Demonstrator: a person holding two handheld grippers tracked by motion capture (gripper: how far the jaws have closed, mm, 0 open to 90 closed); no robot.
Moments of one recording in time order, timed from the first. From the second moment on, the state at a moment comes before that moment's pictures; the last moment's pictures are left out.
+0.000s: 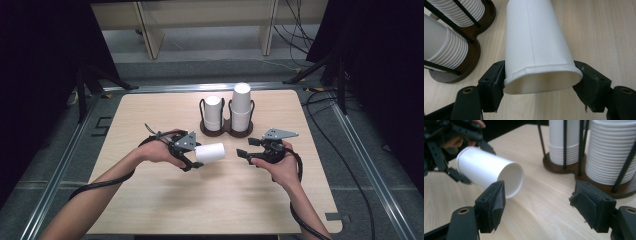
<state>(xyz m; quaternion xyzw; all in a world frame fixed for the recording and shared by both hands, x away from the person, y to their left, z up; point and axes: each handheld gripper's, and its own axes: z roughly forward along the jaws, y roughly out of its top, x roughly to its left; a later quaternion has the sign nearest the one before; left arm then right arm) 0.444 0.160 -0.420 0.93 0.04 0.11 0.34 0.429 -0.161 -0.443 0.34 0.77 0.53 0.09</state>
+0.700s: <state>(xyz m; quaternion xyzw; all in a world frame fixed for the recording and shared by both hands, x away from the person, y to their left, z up) 0.448 0.147 -0.396 0.96 -0.01 0.11 0.25 0.430 -0.145 -0.438 0.29 0.82 0.49 0.08</state>
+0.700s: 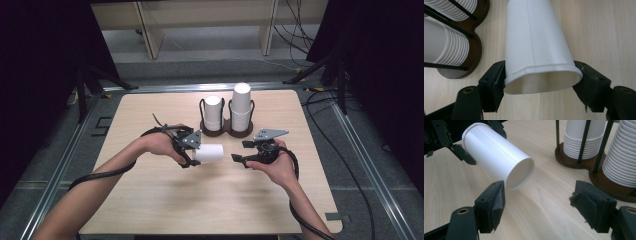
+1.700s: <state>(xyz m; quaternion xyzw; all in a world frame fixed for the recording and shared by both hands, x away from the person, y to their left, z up) 0.455 0.131 -0.373 0.98 -0.05 0.11 0.15 0.416 -0.136 -0.431 0.26 0.83 0.48 0.08</state>
